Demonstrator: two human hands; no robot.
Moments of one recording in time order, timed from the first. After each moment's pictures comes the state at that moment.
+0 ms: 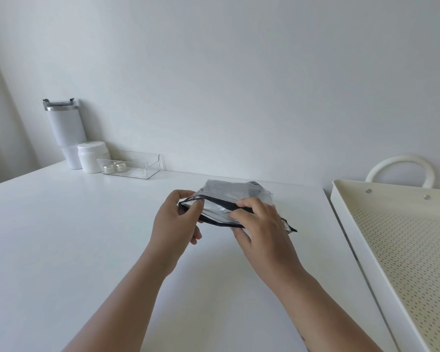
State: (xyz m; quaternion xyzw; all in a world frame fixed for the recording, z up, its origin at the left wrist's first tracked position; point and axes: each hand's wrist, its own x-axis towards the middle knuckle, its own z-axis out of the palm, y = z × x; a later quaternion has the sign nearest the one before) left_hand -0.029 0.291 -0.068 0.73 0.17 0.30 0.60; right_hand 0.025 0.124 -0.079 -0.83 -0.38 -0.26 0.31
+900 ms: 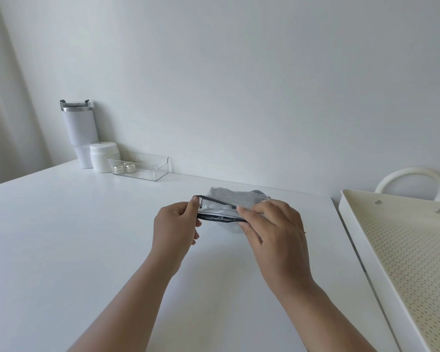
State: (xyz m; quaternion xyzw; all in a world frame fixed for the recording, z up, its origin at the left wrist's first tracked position) left_hand -0.027 0.297 -0.068 0.71 0.26 0.33 0.56; right_hand 0.021 0.122 -0.070 -0.78 -0.38 -0.43 0.27
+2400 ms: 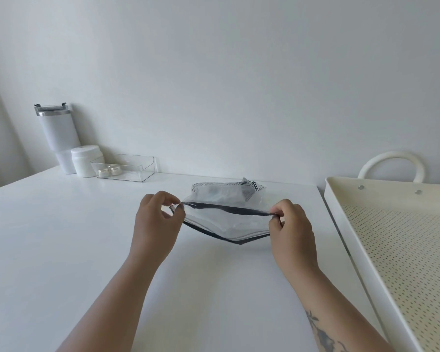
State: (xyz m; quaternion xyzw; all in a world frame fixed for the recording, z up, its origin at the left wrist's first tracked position) left_hand -0.028 0.312 -0.076 0.81 0.20 0.38 0.39; right_hand 0.056 0.094 -0.092 -0.85 -0.15 -0.22 0.45
